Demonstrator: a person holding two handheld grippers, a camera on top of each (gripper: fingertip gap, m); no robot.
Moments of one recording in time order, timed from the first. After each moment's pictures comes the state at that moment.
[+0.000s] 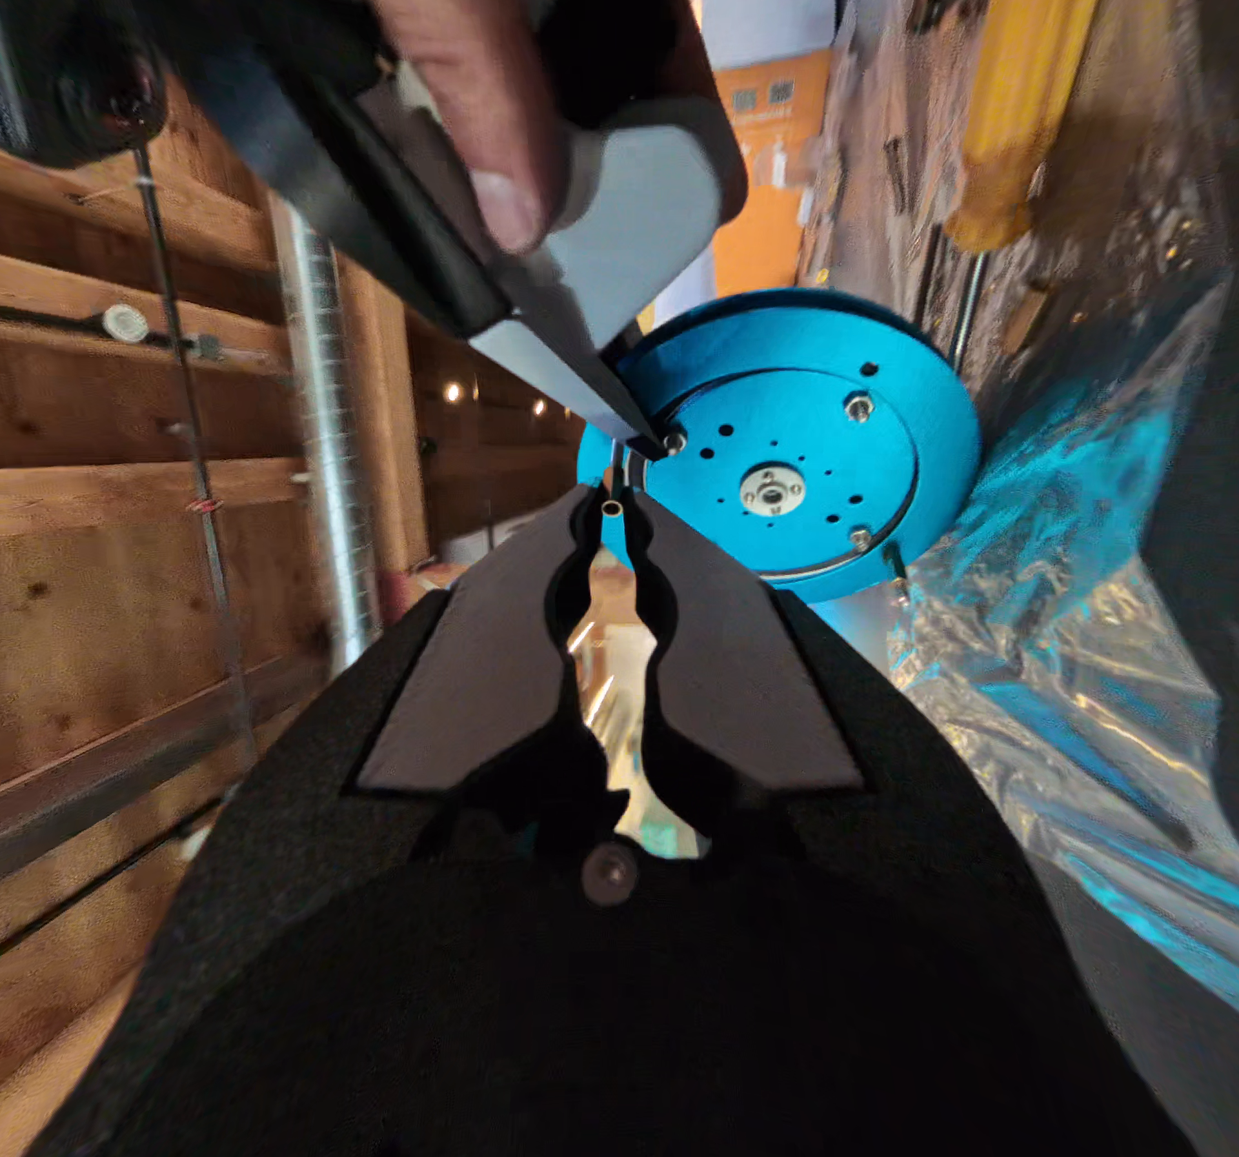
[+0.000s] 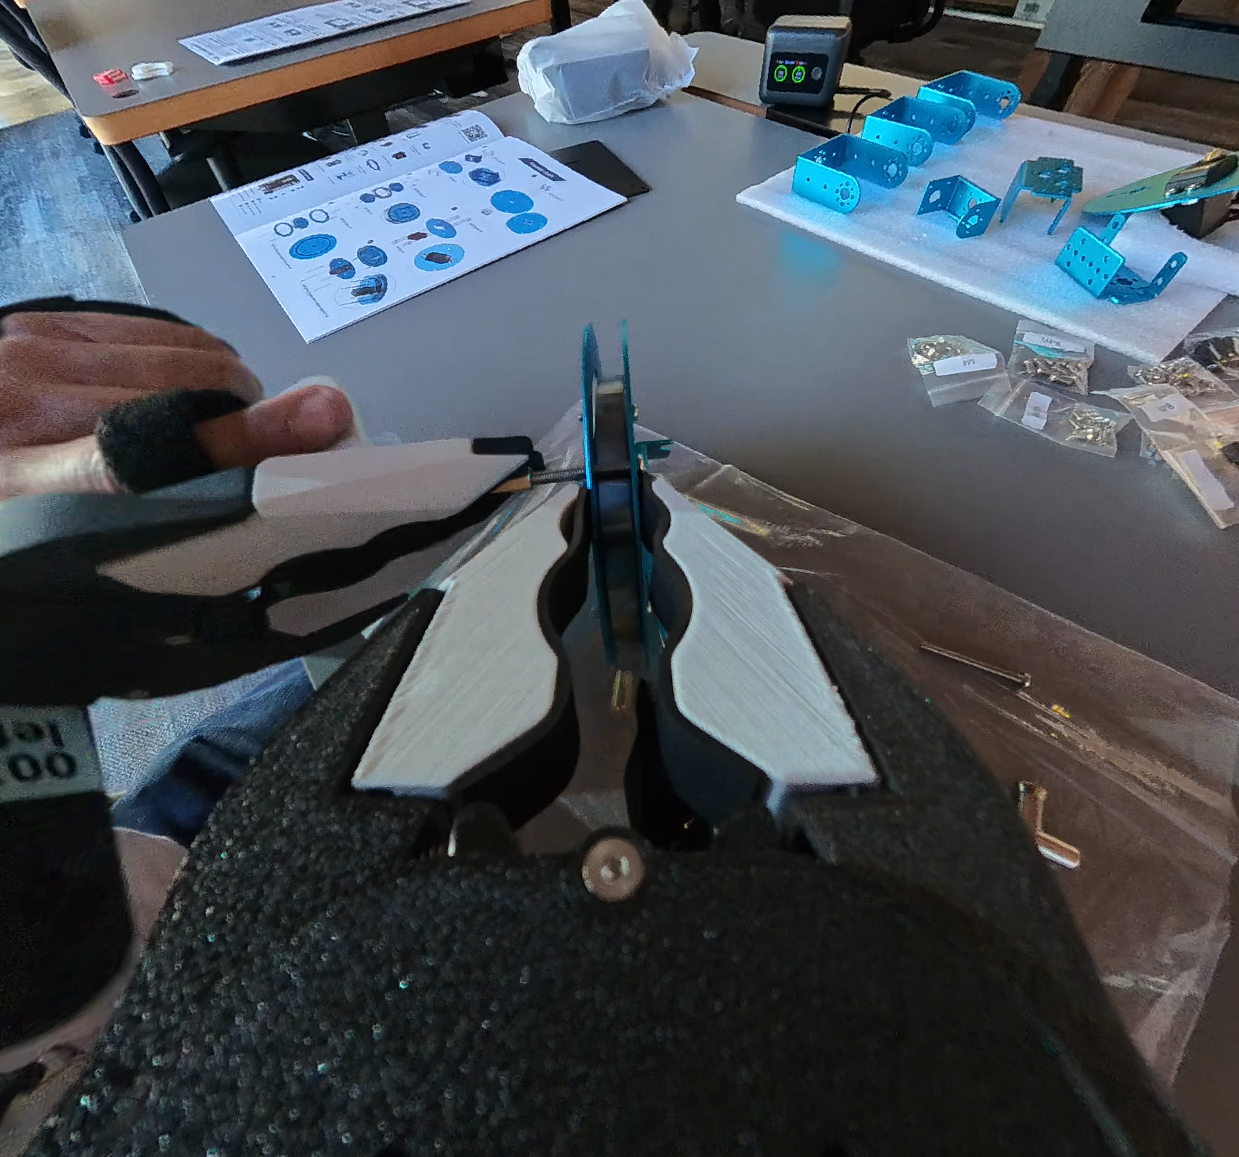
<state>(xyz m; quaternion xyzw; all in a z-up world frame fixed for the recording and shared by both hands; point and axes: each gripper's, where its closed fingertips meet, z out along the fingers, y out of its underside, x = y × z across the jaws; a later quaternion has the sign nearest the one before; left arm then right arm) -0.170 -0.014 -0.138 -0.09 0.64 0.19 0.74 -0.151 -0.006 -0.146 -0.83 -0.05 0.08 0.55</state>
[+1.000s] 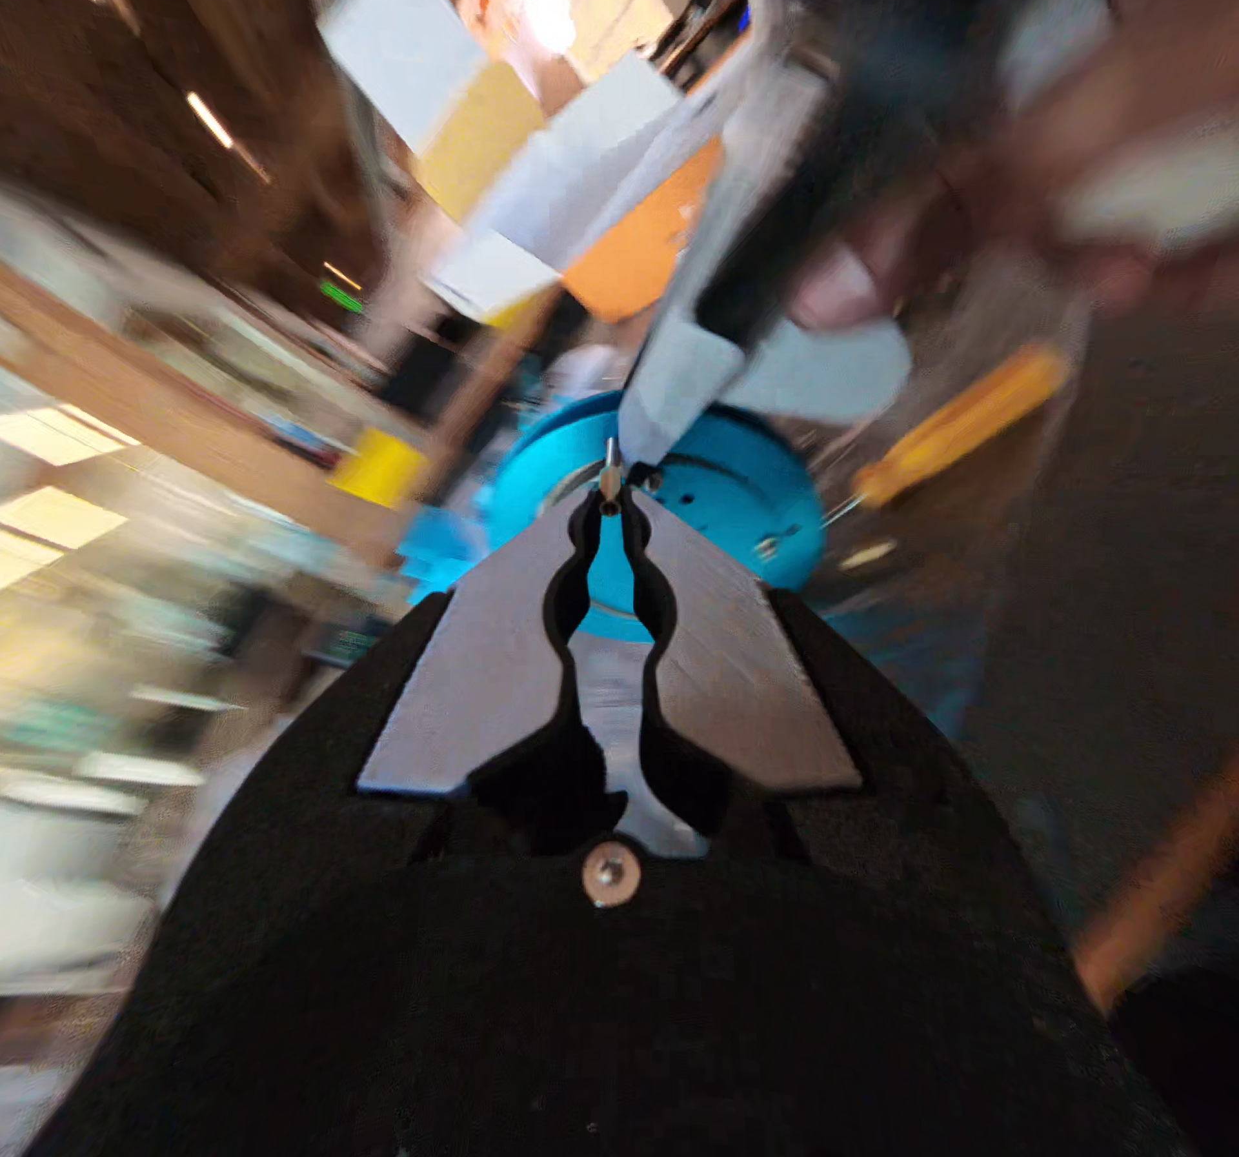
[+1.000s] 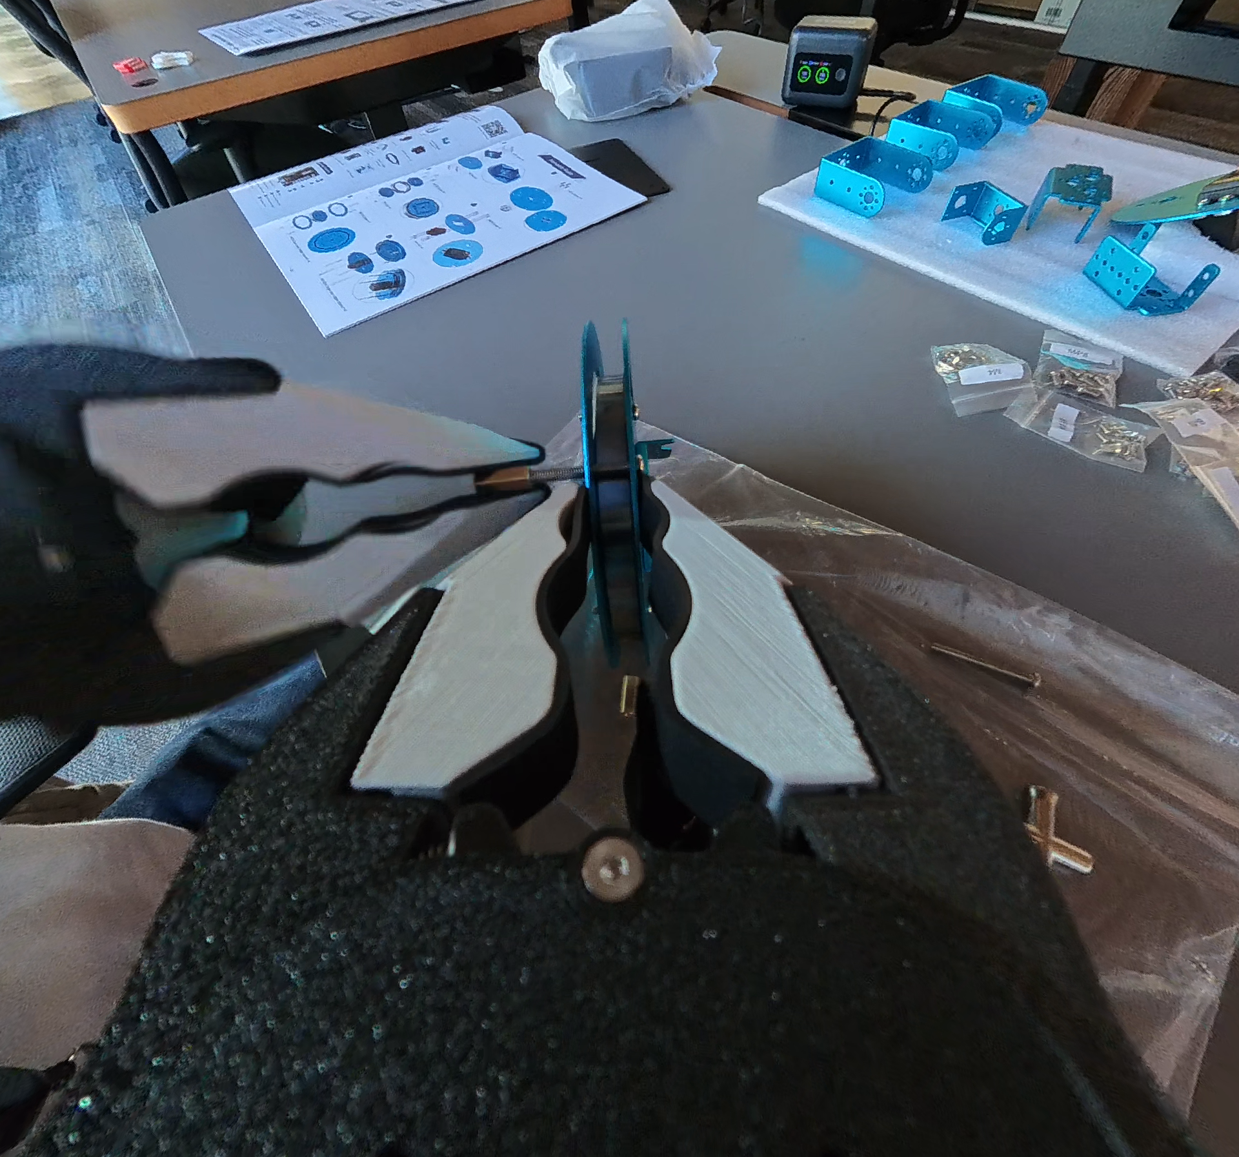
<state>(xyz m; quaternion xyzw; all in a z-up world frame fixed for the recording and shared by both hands) -0.173 -0.015 -0.143 -0.38 0.63 -0.08 0.68 -0.160 -0.004 -0.146 -0.83 -0.06 0.08 0.55</state>
